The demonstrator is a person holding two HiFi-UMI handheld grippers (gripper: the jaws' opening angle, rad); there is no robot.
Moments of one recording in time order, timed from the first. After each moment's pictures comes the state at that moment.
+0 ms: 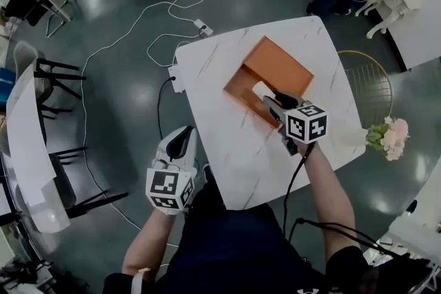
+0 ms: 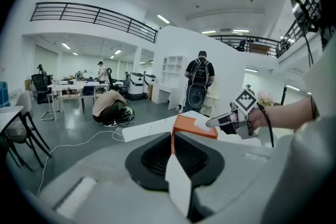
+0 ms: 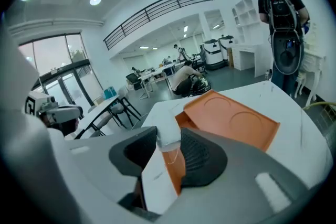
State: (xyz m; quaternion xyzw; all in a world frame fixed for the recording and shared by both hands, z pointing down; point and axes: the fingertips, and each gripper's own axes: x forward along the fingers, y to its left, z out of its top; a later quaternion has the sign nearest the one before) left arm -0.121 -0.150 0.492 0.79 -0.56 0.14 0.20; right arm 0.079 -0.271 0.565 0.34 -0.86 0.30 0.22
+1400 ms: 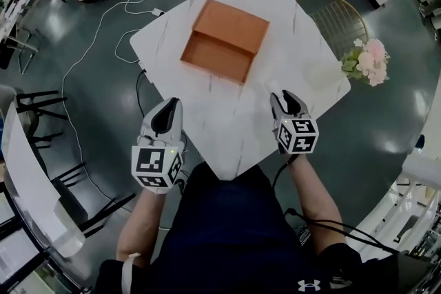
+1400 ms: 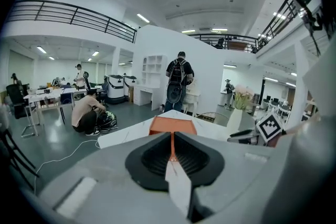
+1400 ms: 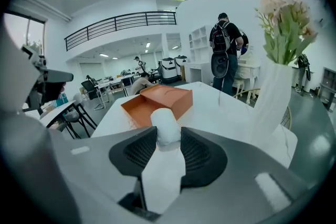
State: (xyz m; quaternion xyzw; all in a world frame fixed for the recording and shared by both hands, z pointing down) left arm -0.040 -0.145 0.480 0.85 -0.48 0.16 0.15; right arm 0.240 -0.131 0.599 0.59 -0.74 0.25 0.18
